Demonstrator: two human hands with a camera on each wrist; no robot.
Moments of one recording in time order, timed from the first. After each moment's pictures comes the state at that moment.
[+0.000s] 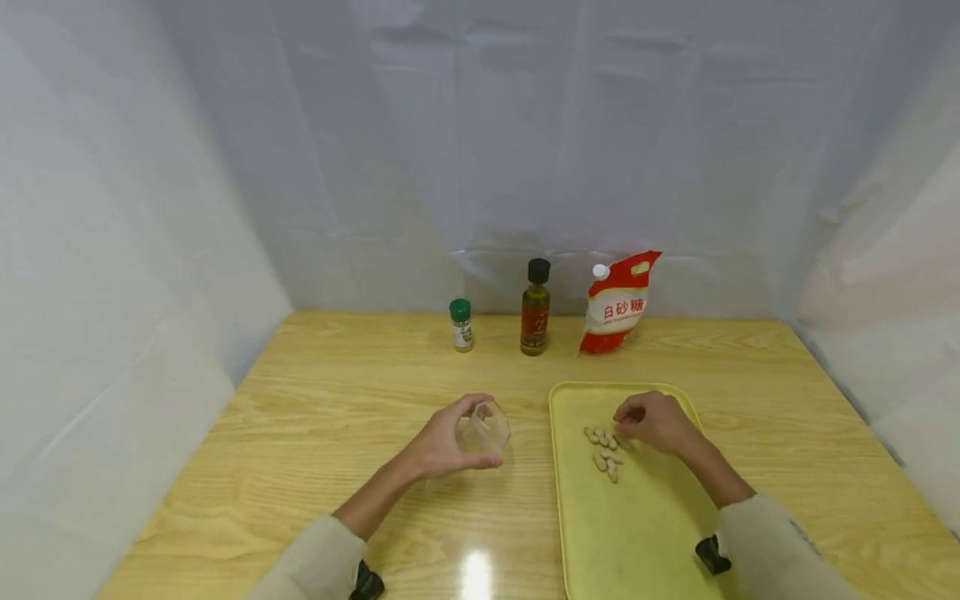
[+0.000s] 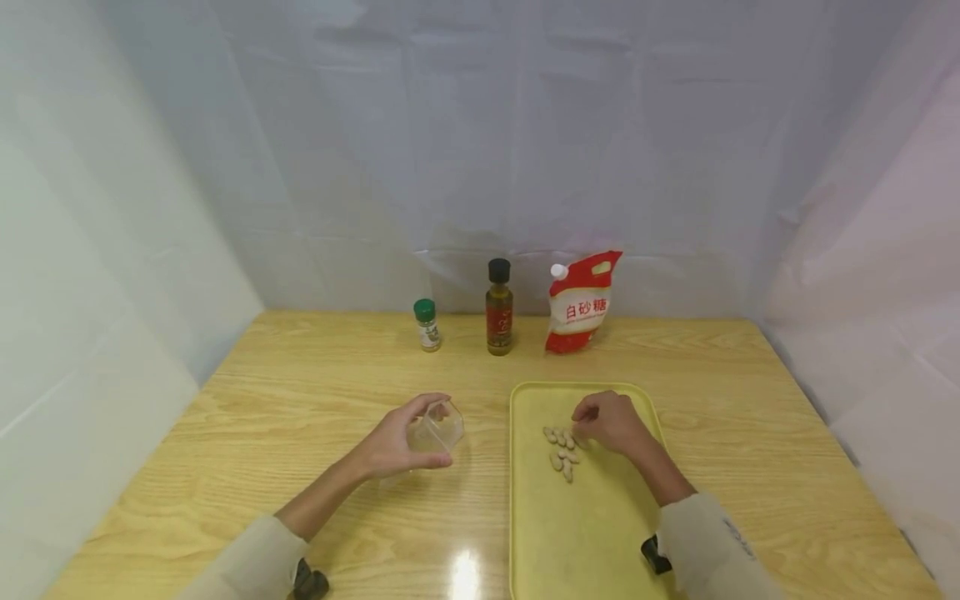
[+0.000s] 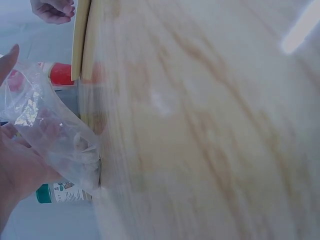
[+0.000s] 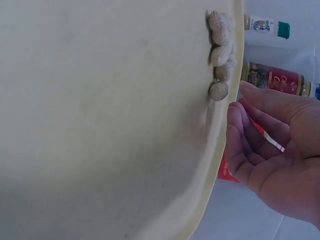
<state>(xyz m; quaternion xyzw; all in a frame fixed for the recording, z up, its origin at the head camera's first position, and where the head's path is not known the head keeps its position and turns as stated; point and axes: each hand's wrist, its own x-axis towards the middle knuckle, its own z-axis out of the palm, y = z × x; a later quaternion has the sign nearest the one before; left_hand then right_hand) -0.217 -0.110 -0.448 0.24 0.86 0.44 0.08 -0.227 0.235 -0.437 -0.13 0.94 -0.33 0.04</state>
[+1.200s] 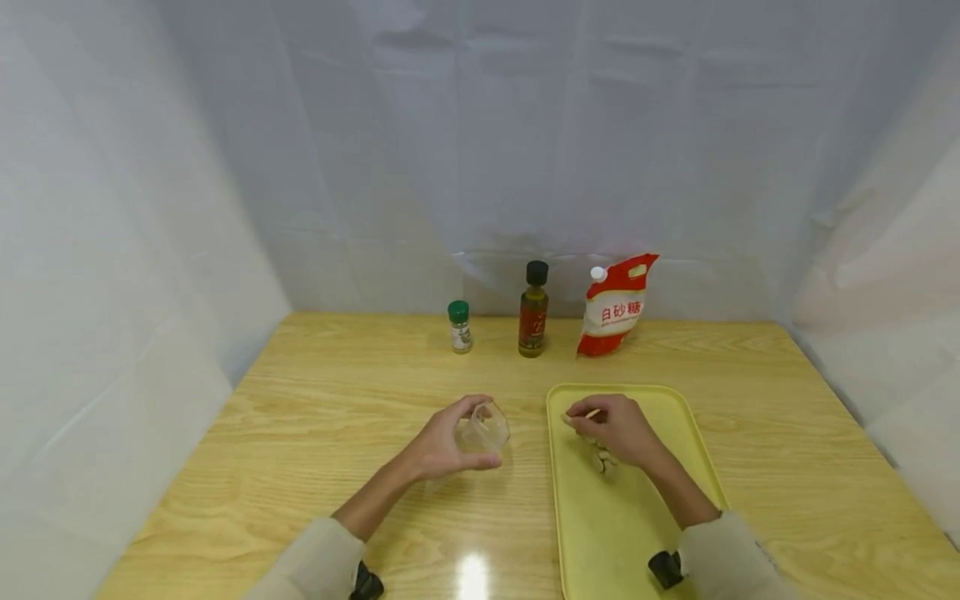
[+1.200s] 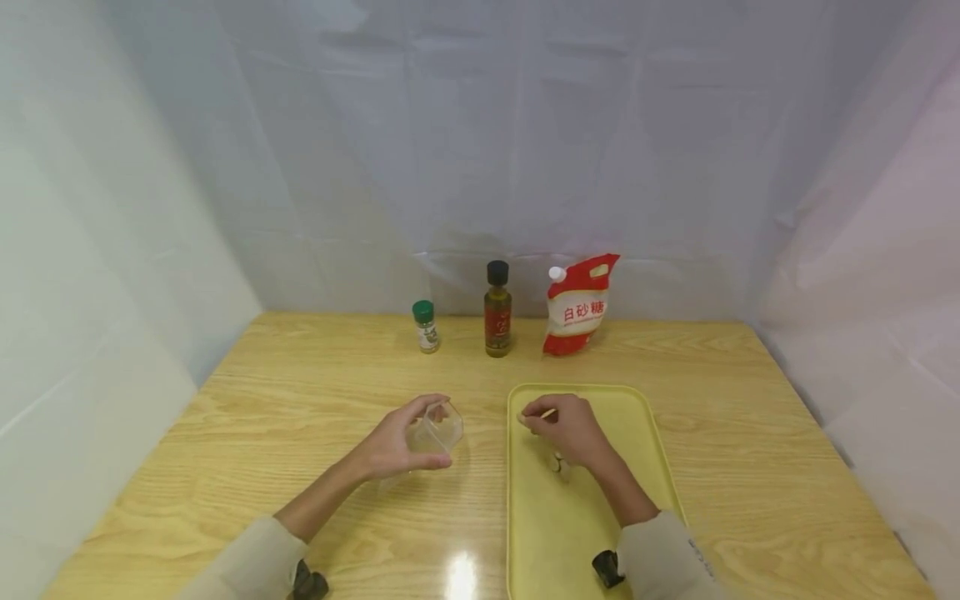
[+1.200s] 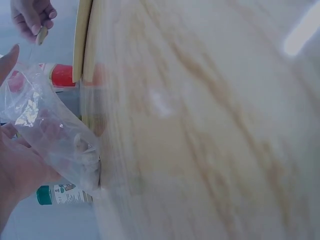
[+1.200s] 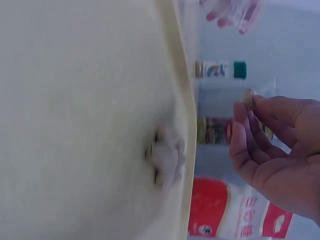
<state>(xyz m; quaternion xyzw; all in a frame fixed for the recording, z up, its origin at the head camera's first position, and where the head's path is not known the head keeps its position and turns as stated) -0.215 -0.108 -0.446 0.24 0.86 0.44 0.08 -0.212 0.181 -0.427 -0.15 0.89 -0.43 0.02</state>
